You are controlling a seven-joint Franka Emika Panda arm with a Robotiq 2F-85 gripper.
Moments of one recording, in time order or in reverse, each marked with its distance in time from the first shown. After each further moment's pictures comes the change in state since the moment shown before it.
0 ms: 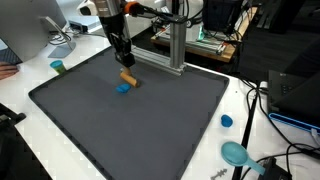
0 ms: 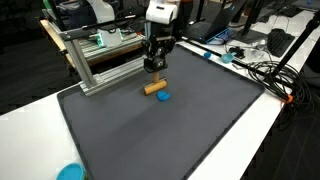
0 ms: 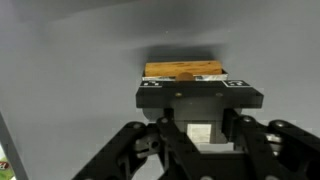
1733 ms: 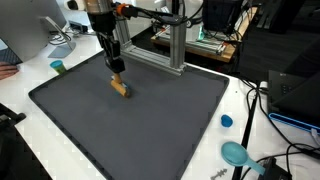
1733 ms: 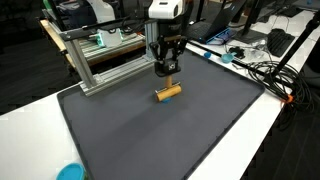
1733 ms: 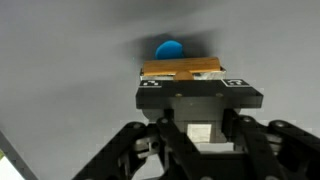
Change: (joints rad) arm -0.014 0.038 0.009 0.051 0.092 0.156 0.032
